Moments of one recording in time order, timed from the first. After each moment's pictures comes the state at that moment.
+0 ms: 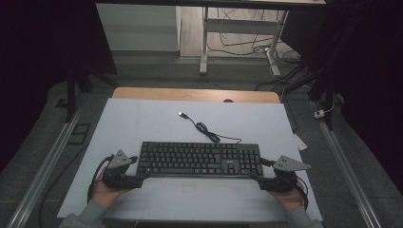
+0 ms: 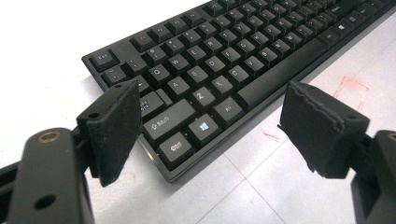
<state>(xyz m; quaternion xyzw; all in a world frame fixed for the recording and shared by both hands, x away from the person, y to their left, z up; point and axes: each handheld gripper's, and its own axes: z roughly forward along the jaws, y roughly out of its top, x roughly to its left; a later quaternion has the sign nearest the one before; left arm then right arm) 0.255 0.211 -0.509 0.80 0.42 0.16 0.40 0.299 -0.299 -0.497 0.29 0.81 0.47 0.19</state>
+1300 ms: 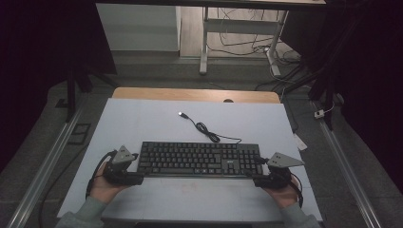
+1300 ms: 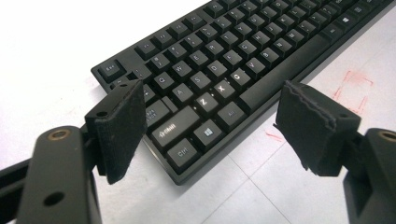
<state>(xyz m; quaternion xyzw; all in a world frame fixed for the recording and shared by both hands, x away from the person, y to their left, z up) 0.263 0.205 -0.488 0.82 0.41 0.17 0.36 0.306 -0.283 -0.493 0.29 0.81 0.47 0.18</state>
